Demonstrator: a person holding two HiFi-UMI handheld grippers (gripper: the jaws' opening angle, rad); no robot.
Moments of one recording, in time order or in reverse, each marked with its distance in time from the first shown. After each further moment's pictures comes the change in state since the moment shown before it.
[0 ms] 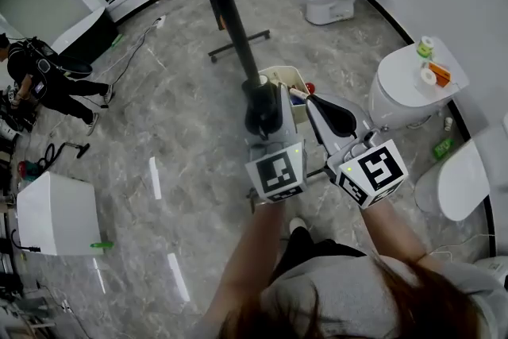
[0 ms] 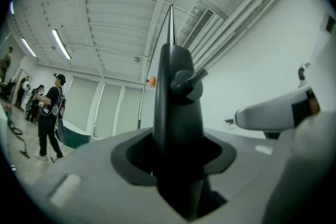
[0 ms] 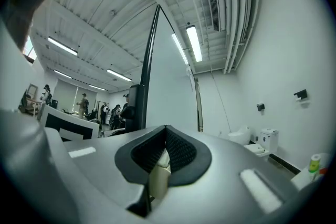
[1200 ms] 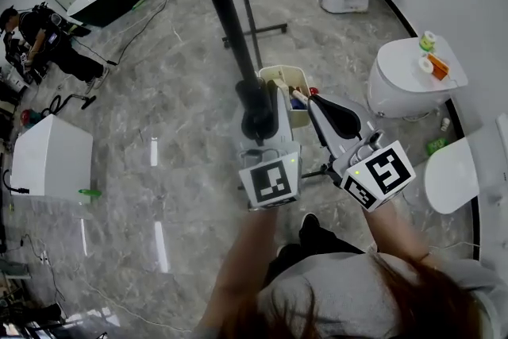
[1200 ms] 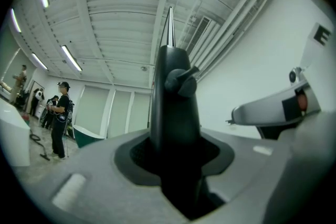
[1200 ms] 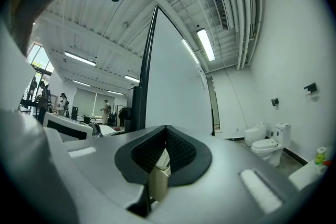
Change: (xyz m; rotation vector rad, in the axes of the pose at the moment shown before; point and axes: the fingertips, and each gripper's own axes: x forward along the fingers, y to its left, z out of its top) left arm -0.178 -0.049 0.035 0.031 -0.017 0.117; right arm -0.144 0.094 0.016 0.036 0.003 0.192
